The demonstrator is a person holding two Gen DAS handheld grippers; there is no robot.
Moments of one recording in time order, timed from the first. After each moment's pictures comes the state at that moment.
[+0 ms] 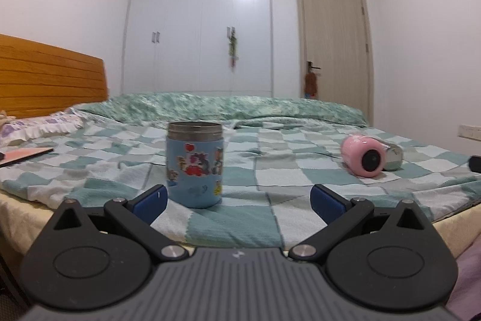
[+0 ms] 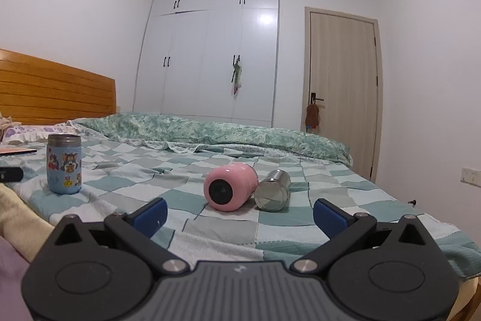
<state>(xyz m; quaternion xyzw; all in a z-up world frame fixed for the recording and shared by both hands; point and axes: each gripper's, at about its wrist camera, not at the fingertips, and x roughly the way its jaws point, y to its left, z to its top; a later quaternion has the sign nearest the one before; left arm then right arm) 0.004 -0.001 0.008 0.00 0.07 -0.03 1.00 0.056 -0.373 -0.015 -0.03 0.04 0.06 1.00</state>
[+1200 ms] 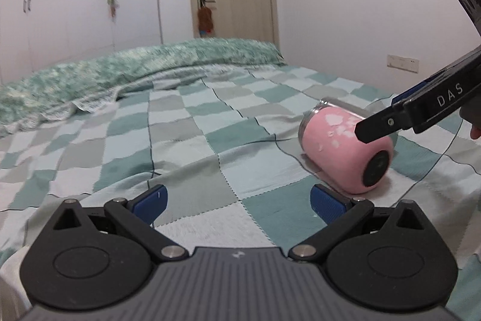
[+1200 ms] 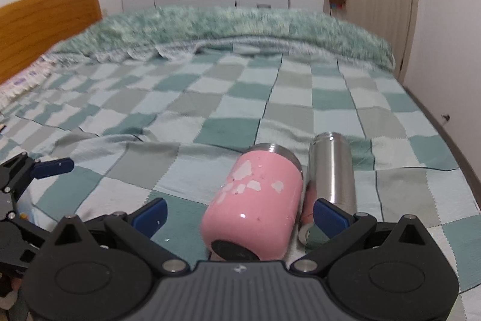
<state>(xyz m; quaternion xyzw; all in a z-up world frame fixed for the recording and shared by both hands) 0.291 -0.068 0.024 0.10 0.21 -0.25 0.94 0.356 -0.321 0.056 -0.01 0.34 0.07 0.94</state>
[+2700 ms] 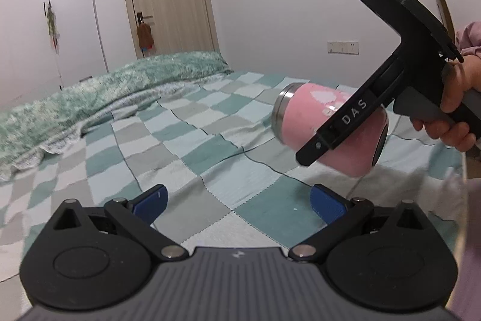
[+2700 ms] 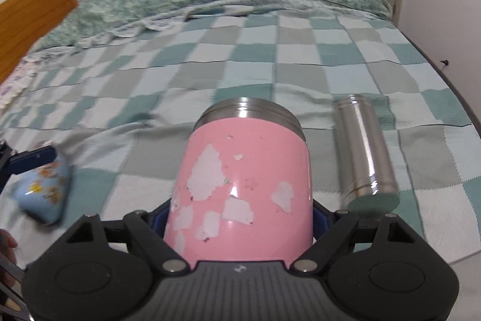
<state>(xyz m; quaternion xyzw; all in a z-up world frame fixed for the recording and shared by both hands) 0.261 -0.035 0.077 0.17 0.18 -0.35 0.90 0.368 -0.285 0.071 0.05 0.42 0.06 0.90</state>
